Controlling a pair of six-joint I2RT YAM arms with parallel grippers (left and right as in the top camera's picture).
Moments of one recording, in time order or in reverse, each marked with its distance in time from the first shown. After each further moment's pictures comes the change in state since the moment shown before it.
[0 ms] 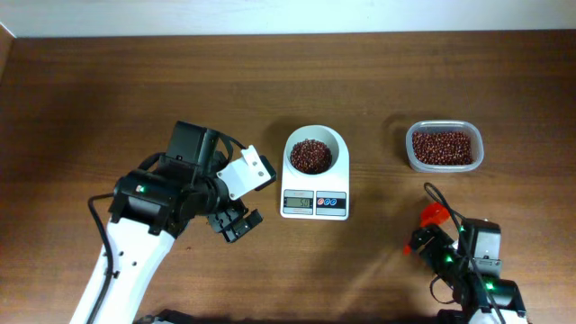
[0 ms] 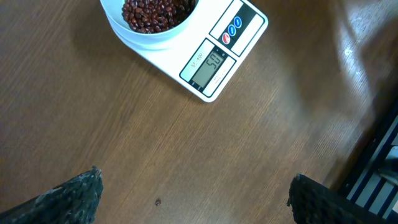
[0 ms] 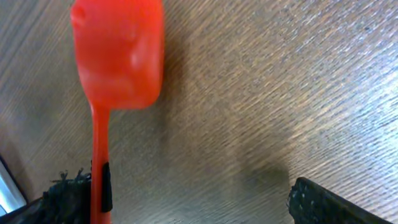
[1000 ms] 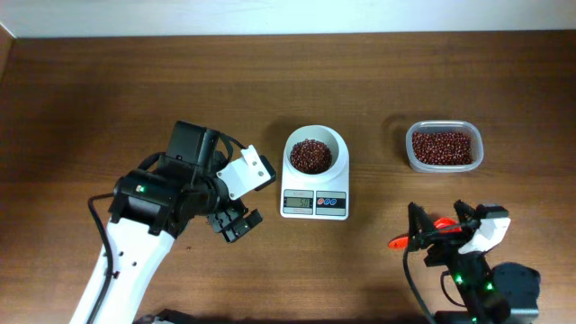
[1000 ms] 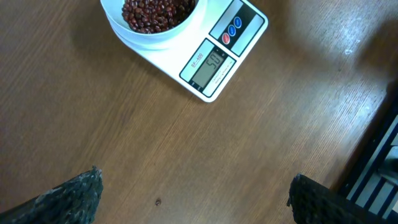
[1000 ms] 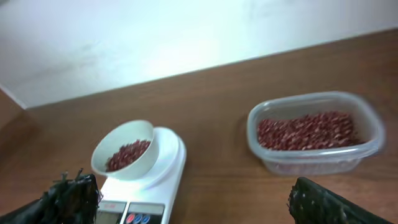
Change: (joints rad) left arm 0.000 0.000 0.000 0.000 0.000 0.000; right arm 0.119 -0.616 0.085 0.160 -0.121 -0.409
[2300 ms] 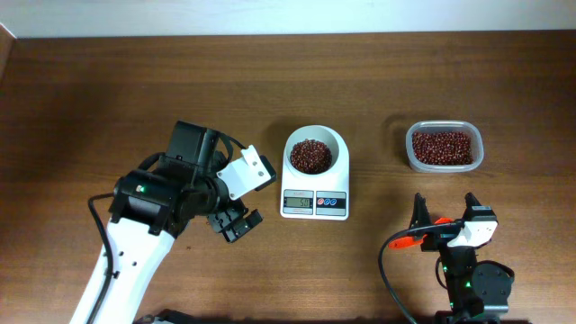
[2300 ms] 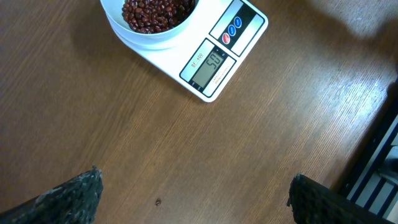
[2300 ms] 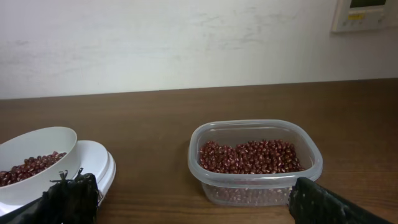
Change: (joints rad) left arm 0.000 0.000 0.000 0.000 0.000 0.000; right arm -0.010 -0.089 -0.340 0.396 0.162 -0.194
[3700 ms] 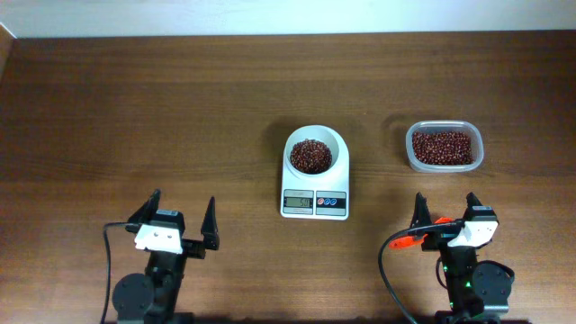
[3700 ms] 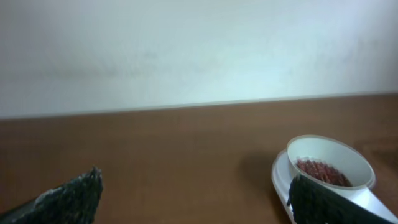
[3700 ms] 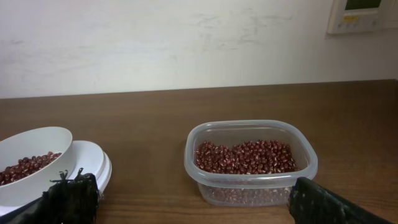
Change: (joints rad) left arm 0.312 -1.158 -0.983 0.942 -0.151 -0.638; right arm 0.000 -0.001 -0.001 0.000 0.011 -0.007
